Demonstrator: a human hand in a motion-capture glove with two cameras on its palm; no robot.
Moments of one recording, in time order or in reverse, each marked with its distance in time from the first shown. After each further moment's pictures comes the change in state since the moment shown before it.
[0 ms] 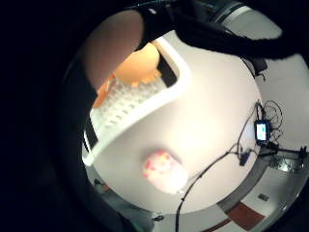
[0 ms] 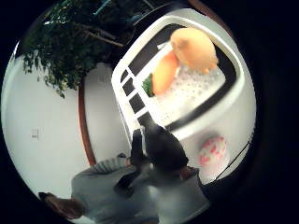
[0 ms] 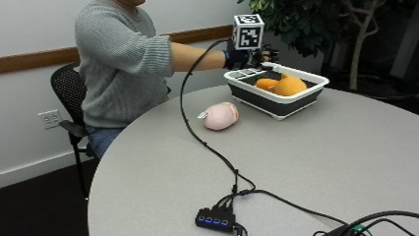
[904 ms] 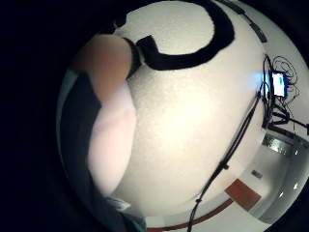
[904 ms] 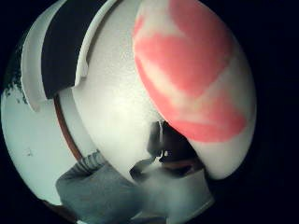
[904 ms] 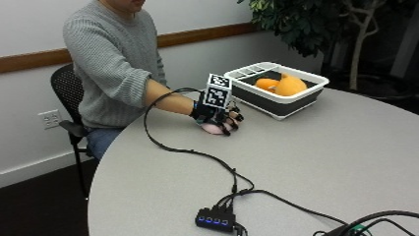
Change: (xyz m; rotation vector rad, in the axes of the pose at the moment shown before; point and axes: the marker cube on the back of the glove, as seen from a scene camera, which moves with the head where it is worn) arm 0.099 0.130 0.169 -0.210 0.110 0.189
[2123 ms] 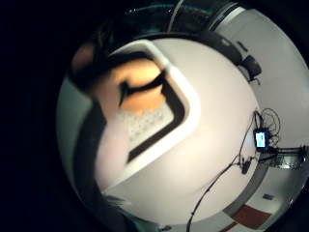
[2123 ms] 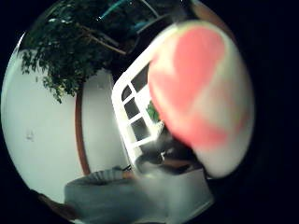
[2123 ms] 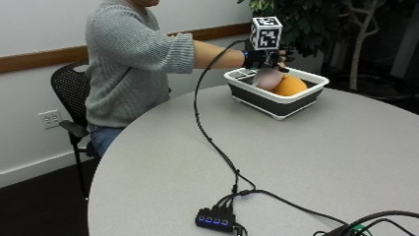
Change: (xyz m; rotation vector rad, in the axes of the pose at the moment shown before) arm -0.151 -0.134 -0.199 0.253 -0.107 -0.206
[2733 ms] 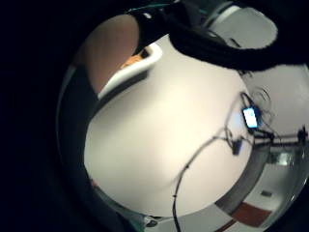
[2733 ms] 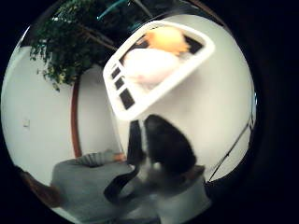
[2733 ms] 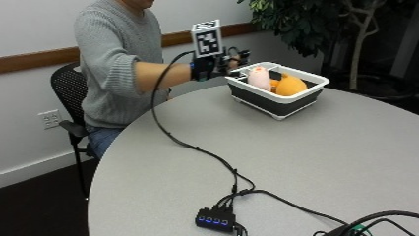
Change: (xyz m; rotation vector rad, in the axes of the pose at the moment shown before) arm 0.103 0.182 -0.040 0.107 0.102 0.045
